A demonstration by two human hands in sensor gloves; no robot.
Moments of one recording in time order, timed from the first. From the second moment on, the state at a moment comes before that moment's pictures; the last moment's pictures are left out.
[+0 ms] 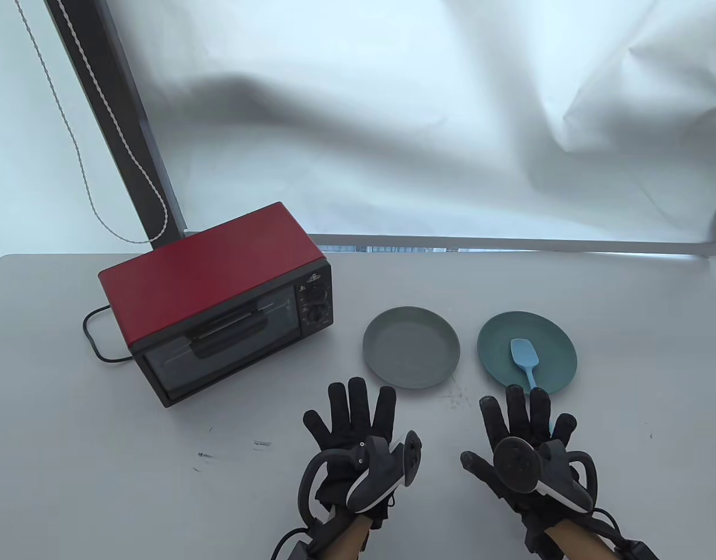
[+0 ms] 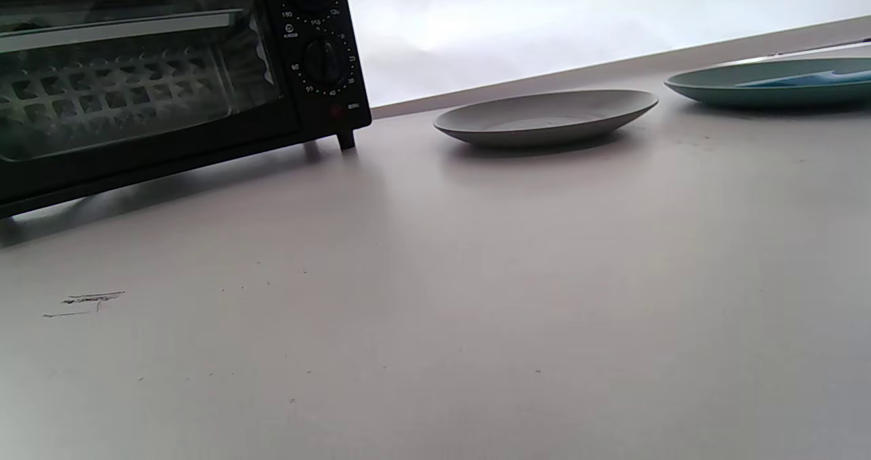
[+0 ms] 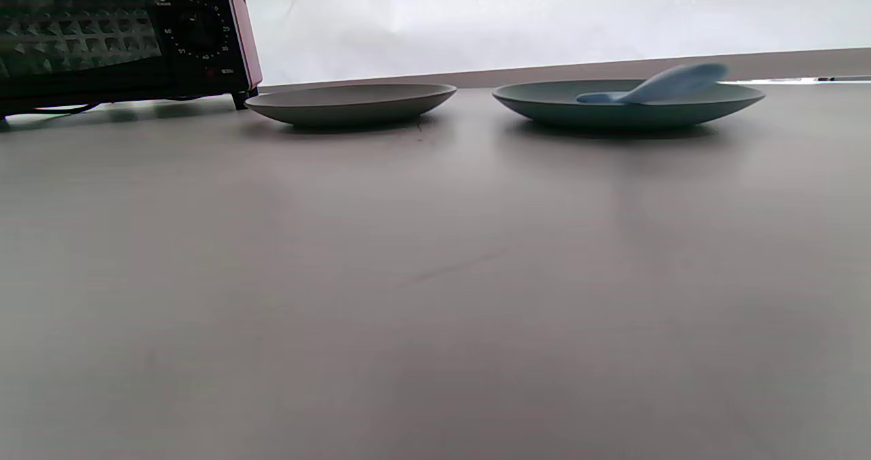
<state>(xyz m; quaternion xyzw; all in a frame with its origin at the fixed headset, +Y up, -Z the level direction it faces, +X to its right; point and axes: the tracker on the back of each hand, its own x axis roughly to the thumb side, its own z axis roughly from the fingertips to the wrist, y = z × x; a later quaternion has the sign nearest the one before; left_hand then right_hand) -0.014 -0.705 -0.273 -0.07 -0.03 -0.07 0.99 0.224 -0.737 -0.277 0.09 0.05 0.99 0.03</state>
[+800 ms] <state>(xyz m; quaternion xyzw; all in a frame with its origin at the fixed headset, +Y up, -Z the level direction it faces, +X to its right) -0.026 -0.696 -0.275 -0.05 -0.04 0.04 1.00 0.224 -0.733 -0.277 0.09 0.03 0.99 0.04</state>
